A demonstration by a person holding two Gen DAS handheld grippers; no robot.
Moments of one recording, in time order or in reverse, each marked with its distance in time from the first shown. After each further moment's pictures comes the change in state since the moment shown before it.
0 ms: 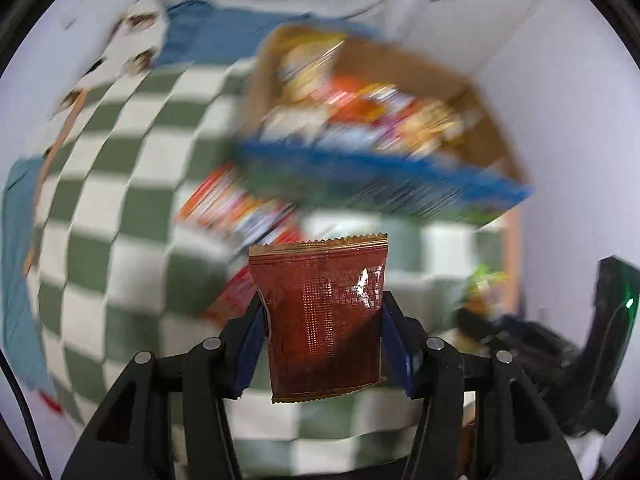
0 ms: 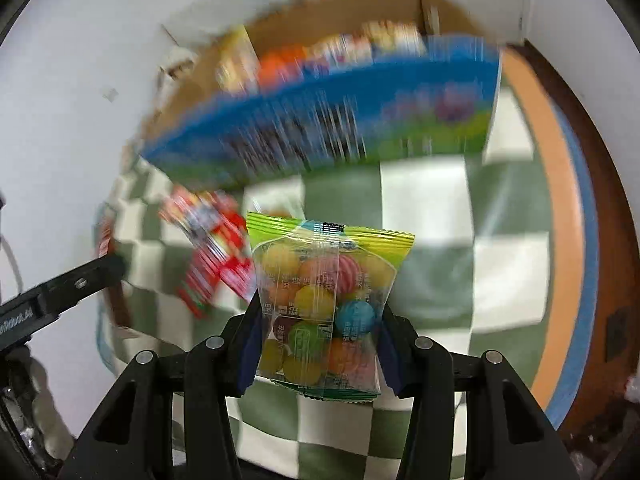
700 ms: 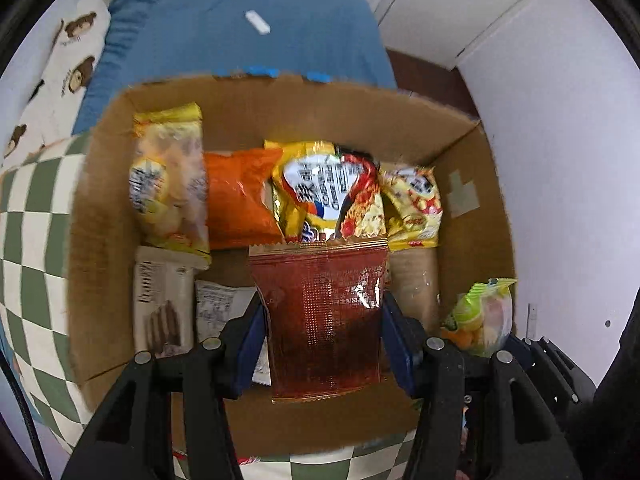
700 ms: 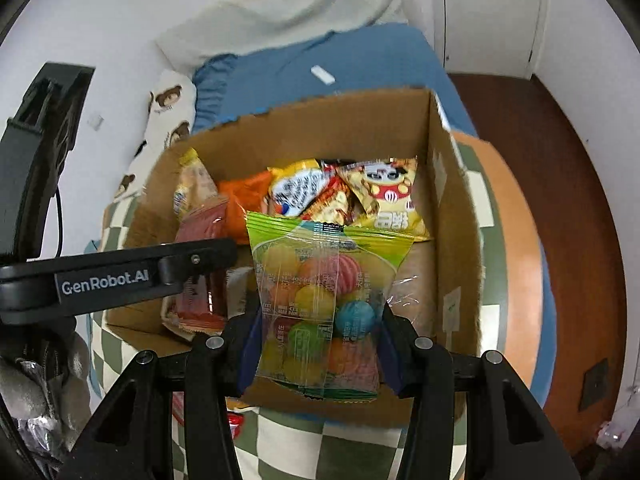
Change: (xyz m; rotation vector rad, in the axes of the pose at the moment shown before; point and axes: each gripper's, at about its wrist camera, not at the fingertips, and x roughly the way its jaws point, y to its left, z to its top) left arm 0.136 -0.084 0.177 0.011 0.225 0.014; right arm 0.040 -0.033 0.200 -0.049 0.000 -0.056
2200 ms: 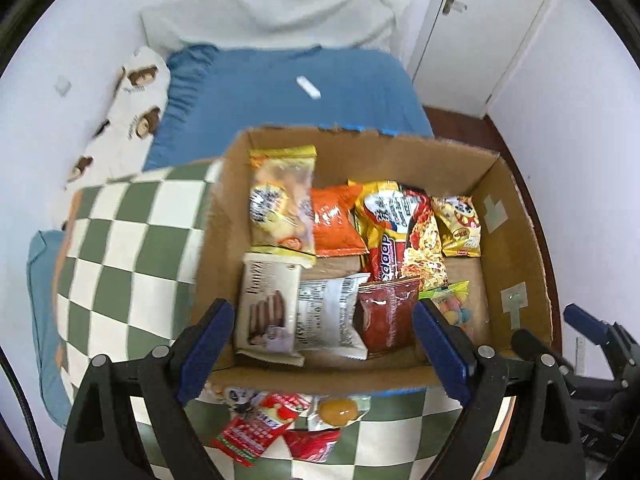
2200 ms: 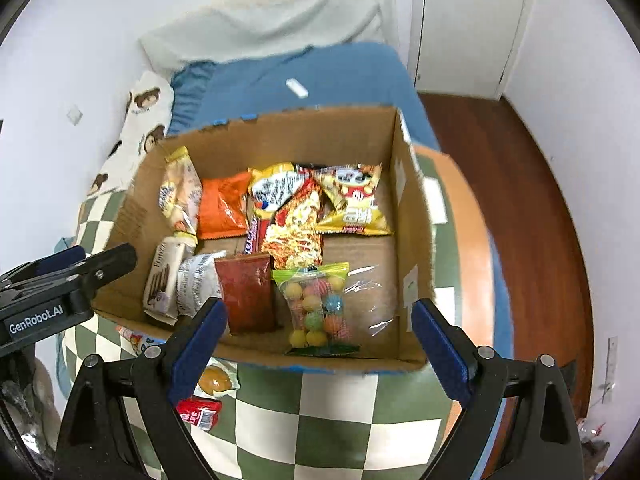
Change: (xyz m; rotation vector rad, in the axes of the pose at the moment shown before) left arm -0.089 0.035 -0.068 0.008 -0.302 0.206; right arm -0.056 0.017 -0.036 -0.027 -0.101 -0.158
